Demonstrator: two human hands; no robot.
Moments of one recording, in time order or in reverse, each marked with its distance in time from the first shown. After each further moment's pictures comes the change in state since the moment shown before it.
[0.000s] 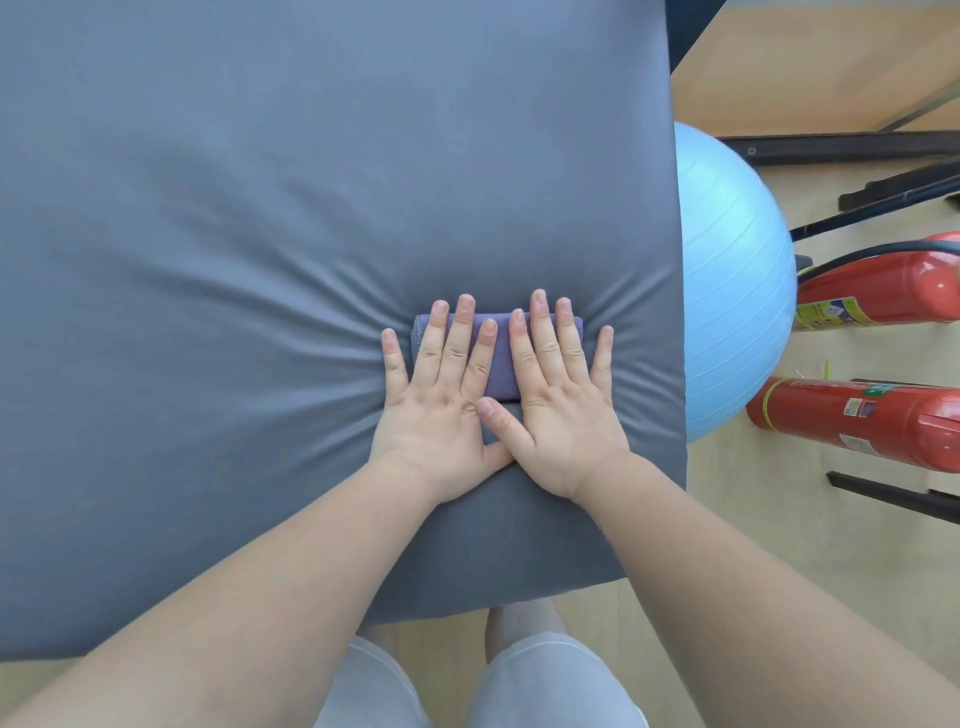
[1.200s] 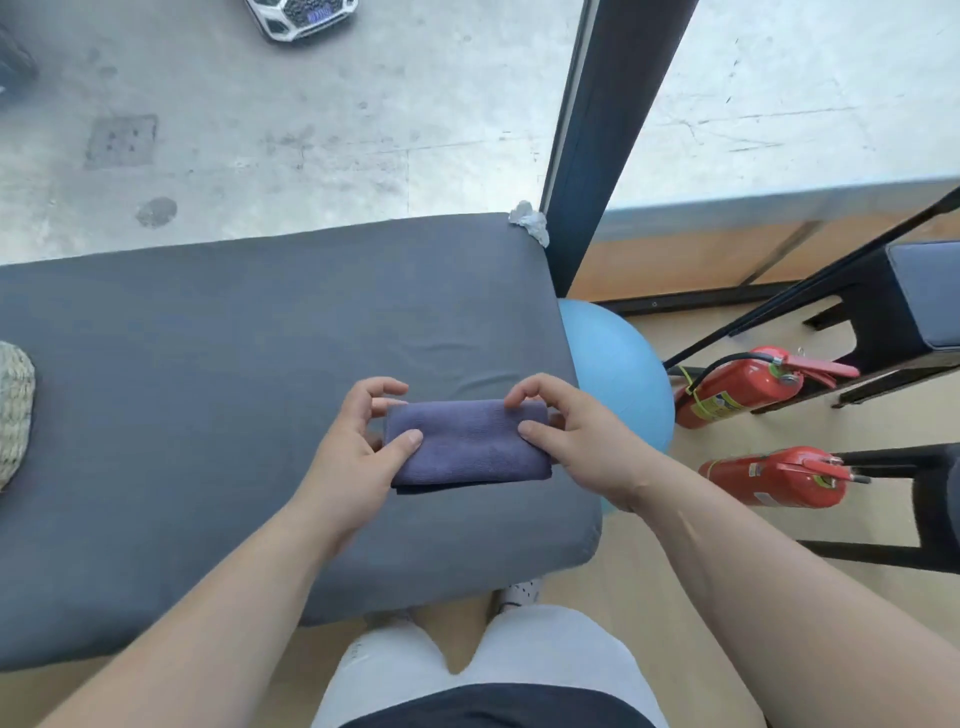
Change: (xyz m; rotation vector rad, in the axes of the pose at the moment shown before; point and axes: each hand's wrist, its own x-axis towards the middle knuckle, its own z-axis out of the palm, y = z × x) left_hand -0.163 -0.006 -0.265 -1.280 0.165 -0.265; right_hand -0.150 -0.050 -0.248 0.974 0.000 0.004
